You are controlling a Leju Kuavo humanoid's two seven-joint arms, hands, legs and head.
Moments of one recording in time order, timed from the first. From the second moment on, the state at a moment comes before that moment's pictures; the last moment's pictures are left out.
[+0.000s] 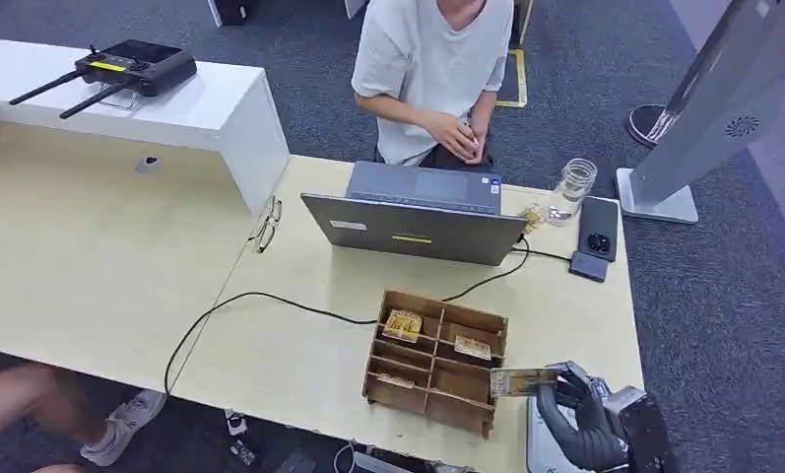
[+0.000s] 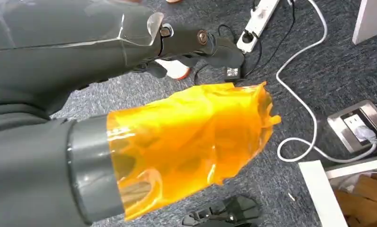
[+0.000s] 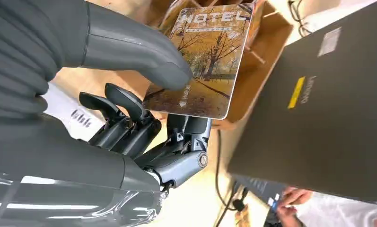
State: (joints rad) left arm -0.04 -0.17 0.47 -0.20 -1.09 0.37 -0.27; right arm 0.15 -0.27 0.34 -1.59 -0.18 -0.03 -0.13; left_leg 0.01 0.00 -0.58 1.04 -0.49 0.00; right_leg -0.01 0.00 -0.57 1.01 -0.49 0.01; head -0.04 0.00
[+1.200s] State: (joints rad) left arm -0.05 -0.17 0.48 -0.20 -1.11 0.36 -0.26; right arm 0.11 -0.47 0.36 -1.50 0.20 -0.03 0.16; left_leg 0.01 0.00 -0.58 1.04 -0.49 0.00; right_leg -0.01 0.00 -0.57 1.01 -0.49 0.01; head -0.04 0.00
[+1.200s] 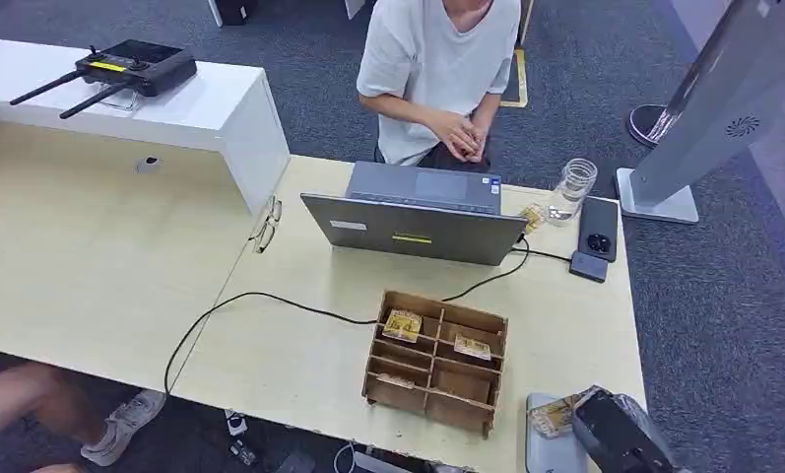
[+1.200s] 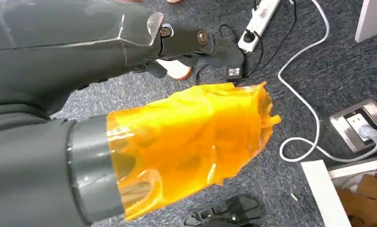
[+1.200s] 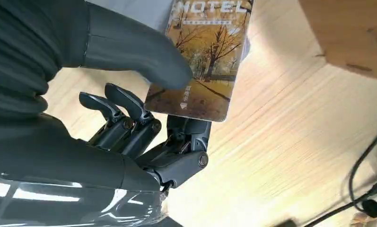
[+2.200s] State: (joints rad) left arm -0.05 -0.18 0.47 -0.20 -1.12 0.35 -0.24; right arm 0.07 -0.39 0.37 -1.43 0.47 -0.08 0.25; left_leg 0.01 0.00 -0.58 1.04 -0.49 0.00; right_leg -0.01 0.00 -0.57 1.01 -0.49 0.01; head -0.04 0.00
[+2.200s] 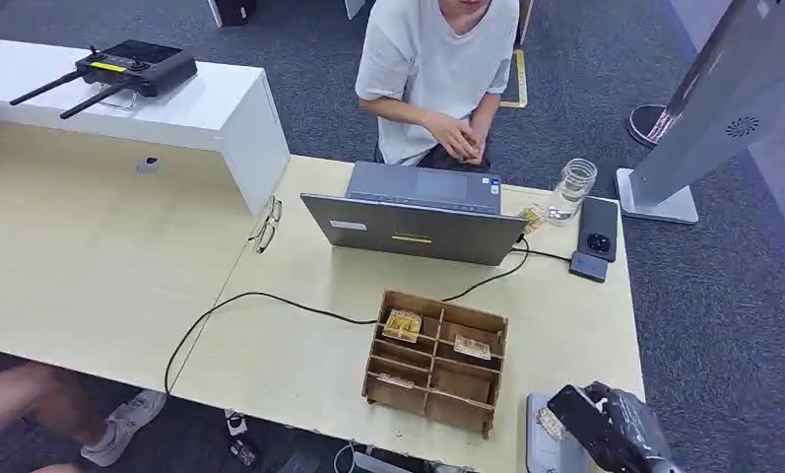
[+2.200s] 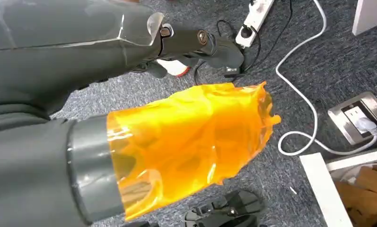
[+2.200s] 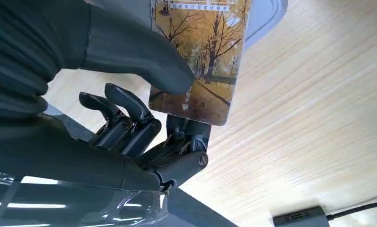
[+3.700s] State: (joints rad) left arm -0.05 -0.18 0.48 -0.20 -1.08 0.36 -0.25; right arm 0.09 -0.36 0.32 -1.56 0.54 -0.10 0.20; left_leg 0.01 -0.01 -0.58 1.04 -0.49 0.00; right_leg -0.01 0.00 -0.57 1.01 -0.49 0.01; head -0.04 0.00
